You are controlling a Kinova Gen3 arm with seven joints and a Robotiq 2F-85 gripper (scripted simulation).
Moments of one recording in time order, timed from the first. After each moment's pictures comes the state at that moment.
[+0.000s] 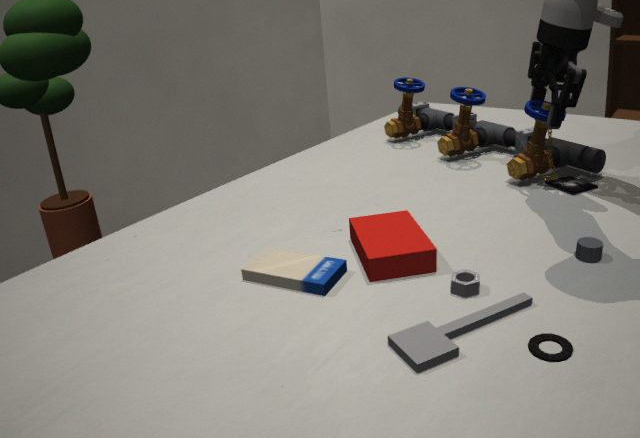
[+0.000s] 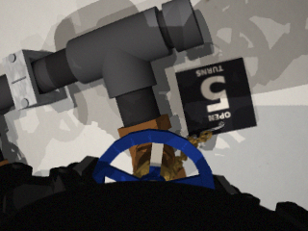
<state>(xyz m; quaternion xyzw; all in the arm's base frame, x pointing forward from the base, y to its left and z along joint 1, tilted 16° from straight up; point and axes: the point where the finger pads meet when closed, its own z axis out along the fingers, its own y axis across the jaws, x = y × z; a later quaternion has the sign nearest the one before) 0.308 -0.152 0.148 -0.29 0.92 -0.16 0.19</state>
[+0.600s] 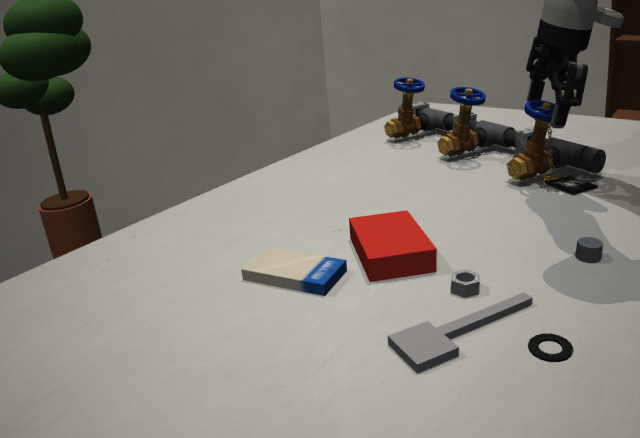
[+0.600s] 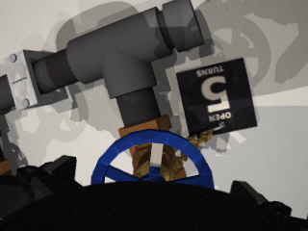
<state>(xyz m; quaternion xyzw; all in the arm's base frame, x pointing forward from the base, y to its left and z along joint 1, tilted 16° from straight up) 0.308 -0.152 0.148 -0.29 0.92 -0.17 0.19</state>
